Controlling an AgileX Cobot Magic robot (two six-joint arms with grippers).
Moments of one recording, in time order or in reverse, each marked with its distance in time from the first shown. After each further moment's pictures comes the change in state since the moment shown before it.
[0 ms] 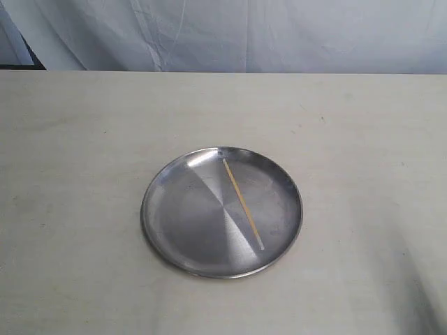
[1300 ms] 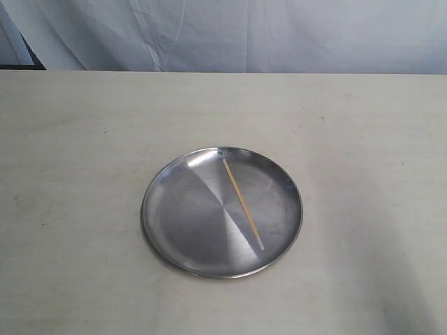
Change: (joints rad) left arm 0.000 0.000 0.000 0.000 0.000 0.000; right arm 0.000 0.375 -0.255 0.028 -0.917 0.489
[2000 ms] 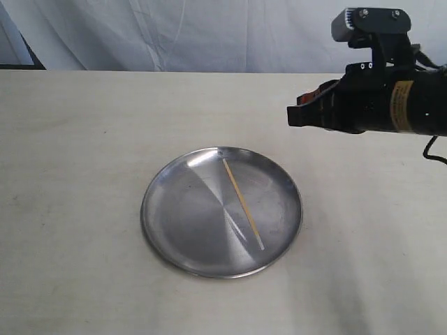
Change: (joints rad) left arm 0.000 0.000 0.000 0.018 0.000 0.000; right arm 0.322 0.987 -0.490 -1.576 0.408 1.053
